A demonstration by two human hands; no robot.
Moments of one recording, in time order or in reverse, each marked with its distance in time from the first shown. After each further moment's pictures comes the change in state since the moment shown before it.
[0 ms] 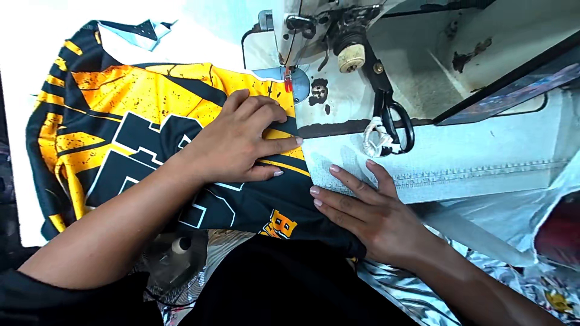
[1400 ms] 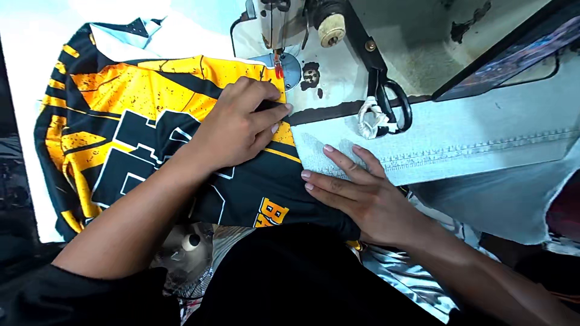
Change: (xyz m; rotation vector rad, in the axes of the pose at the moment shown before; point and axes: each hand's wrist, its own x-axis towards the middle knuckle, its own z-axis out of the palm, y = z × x) left_hand 0.012 0.003 0.007 -0.052 0.127 -0.123; right_hand 0.003 -0.005 0.009 0.066 0.046 0.020
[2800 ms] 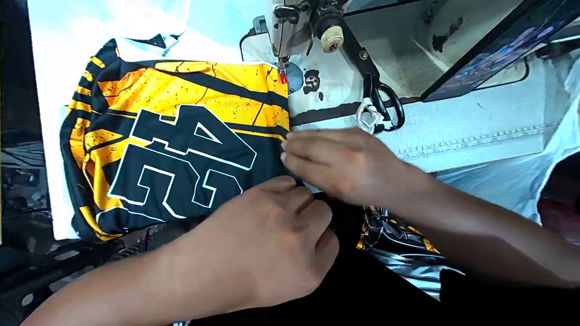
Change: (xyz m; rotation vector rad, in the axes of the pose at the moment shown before) left_hand -0.018 0.150 -0.084 -0.046 -0.154 0.263; right_hand 0.090 -0.005 -0.036 -0.036 0.199 -0.286
